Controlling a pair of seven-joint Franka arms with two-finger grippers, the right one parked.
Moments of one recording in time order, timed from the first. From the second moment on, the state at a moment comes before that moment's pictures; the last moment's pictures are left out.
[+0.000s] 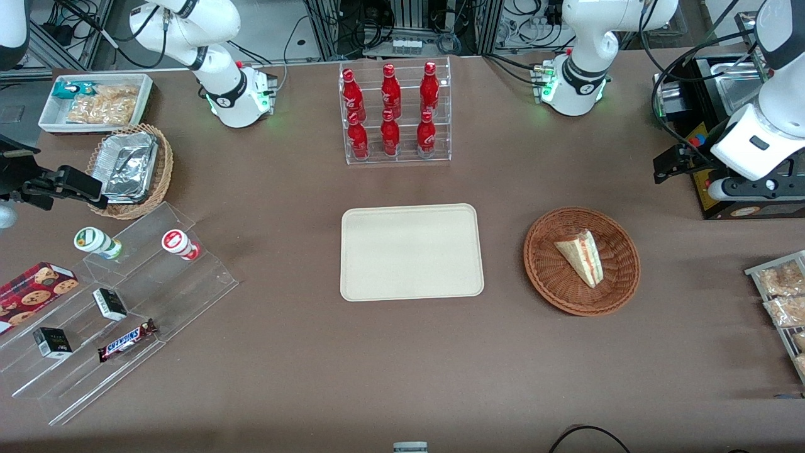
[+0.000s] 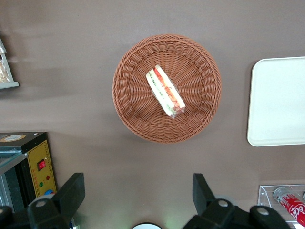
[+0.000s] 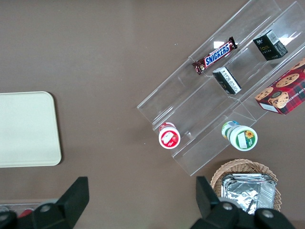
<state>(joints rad) -0.08 -0.06 0.01 -1.72 0.01 1.57 -0.05</state>
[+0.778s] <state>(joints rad) -0.09 0.02 0.00 -1.84 0.01 1.63 -0.05</state>
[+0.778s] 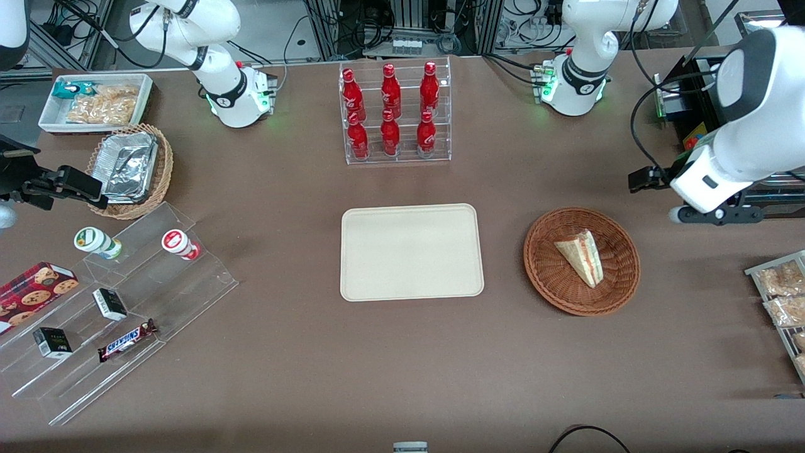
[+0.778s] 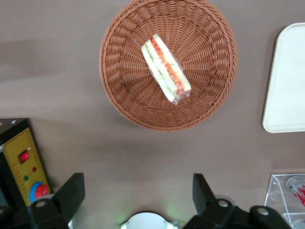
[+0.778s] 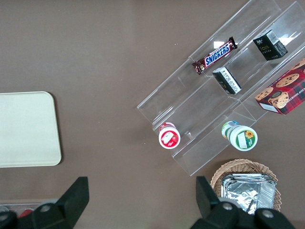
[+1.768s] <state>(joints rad) -0.17 0.06 -0.01 -2.24 0.00 2.22 -0.58</state>
